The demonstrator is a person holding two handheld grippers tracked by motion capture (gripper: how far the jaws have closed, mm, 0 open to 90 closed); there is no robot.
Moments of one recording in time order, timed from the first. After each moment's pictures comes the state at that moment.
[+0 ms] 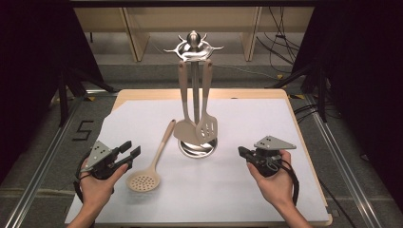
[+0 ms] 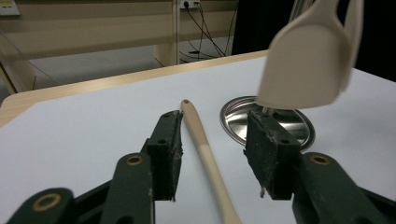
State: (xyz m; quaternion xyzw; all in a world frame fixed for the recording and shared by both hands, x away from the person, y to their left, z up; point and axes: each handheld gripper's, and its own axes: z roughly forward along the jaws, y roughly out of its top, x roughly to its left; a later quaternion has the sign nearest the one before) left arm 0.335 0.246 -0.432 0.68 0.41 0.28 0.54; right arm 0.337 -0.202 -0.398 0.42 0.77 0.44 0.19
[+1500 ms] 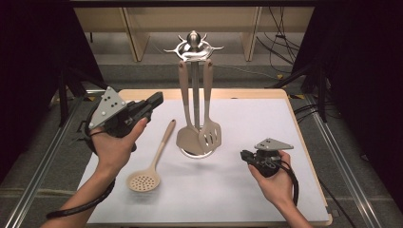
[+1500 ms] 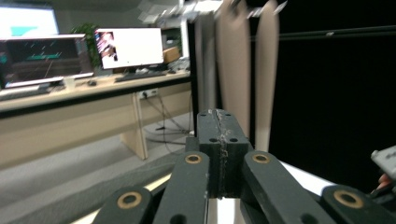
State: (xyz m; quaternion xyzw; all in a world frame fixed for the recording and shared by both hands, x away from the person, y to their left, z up) left arm 0.352 0.159 -0.269 0.65 0.28 0.30 0.64; right arm 0.348 -0.211 -0.417 0.43 0.78 0.41 0.19
